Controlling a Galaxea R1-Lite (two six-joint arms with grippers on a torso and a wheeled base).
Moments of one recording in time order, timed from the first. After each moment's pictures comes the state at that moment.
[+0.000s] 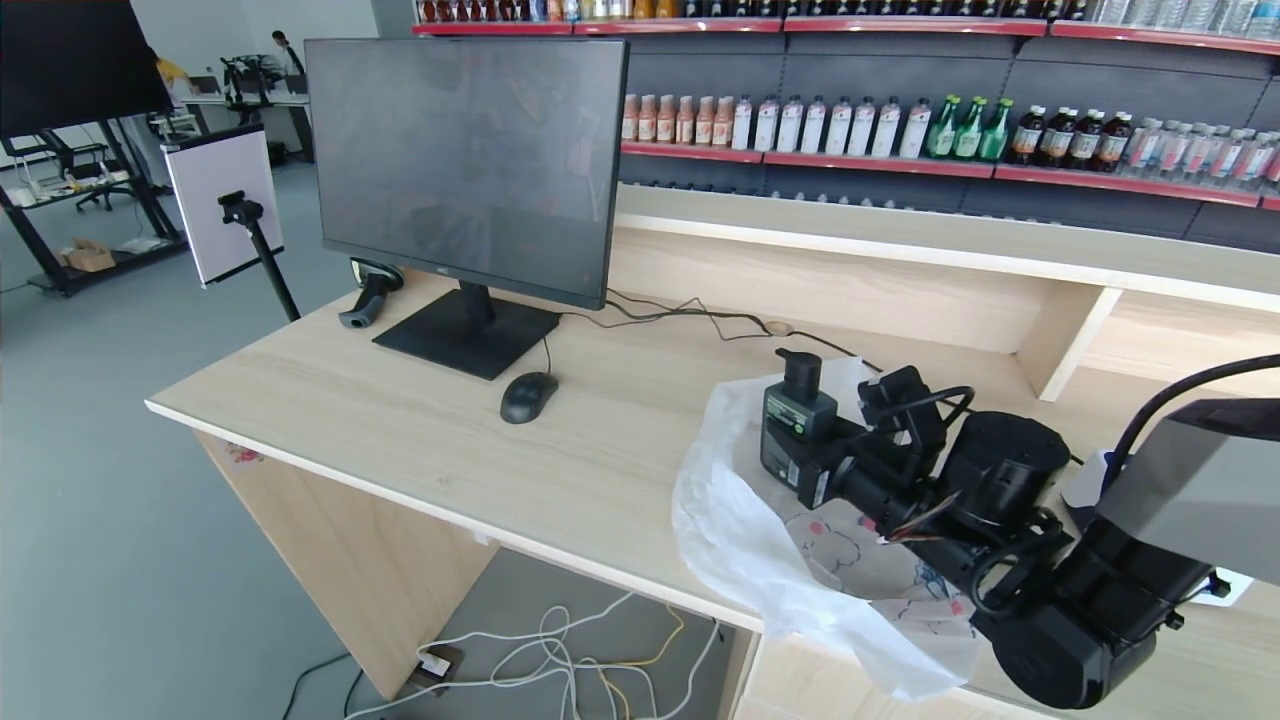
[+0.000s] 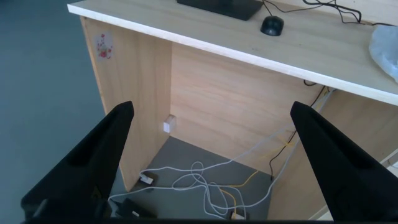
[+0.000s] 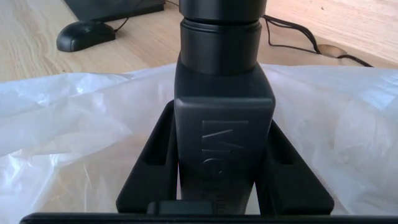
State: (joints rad) left arm 0.00 0.00 0.00 0.00 0.00 -0.03; right arm 0.42 2.11 -0.59 -1.57 0.08 -0.08
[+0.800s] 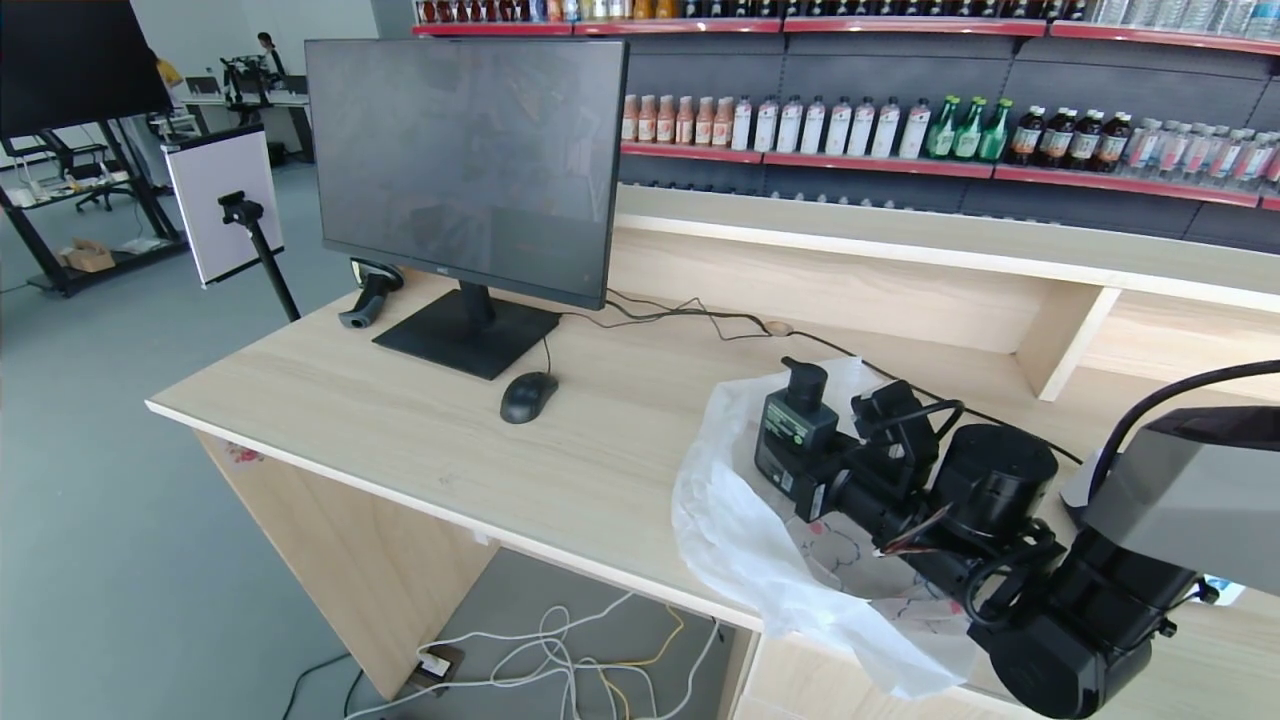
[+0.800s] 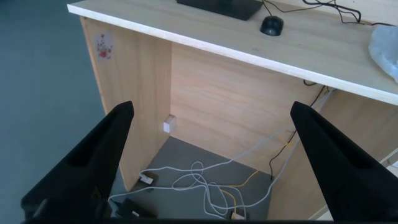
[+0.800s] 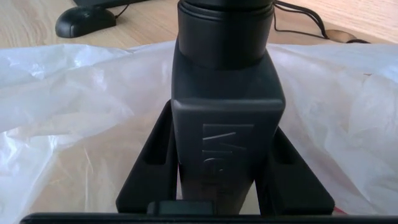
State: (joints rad) left arm 0.00 0.00 0.00 0.00 0.00 -0.03; right arm 0.43 2.14 -0.57 -1.57 0.08 -0.08
